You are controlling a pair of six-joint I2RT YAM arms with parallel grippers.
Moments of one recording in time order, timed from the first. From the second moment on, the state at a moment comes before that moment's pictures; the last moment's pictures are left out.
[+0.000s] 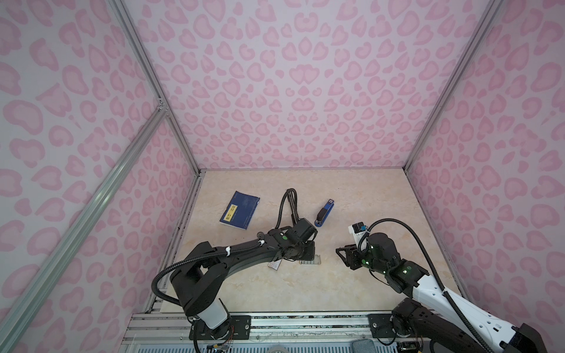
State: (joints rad) left arm -0.92 1.66 1.06 -0.47 0.07 -0.78; right arm 0.60 0.83 0.41 -0.24 -0.15 0.41
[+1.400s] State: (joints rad) left arm -0.95 1.95 1.31 -0.70 0.12 -0.76; right arm 0.61 0.67 0.35 -0.31 -0.09 0.43
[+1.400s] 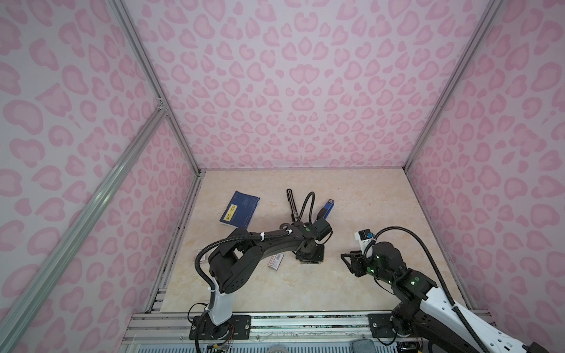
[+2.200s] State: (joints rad) left arm -0.98 1.95 1.39 -0.75 0.06 -0.73; right arm 0.61 0.64 0.34 -0.31 -0.09 0.43
